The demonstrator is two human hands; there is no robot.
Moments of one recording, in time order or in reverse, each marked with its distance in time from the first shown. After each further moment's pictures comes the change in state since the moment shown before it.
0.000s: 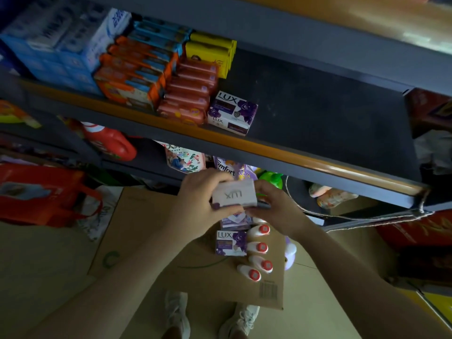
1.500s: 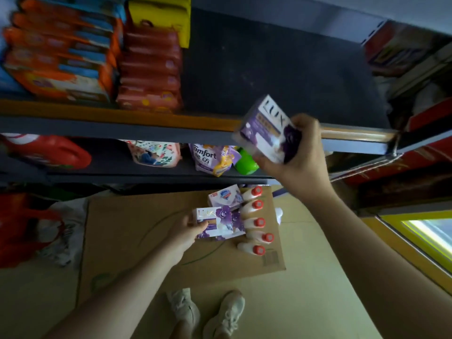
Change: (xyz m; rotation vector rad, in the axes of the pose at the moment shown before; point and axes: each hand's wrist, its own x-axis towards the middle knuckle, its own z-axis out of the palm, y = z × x) left_hand -0.060 -0.102 0.068 -0.594 -0.500 -1.179; right_hand 0.000 -0.045 0.000 -0.177 0.795 0.007
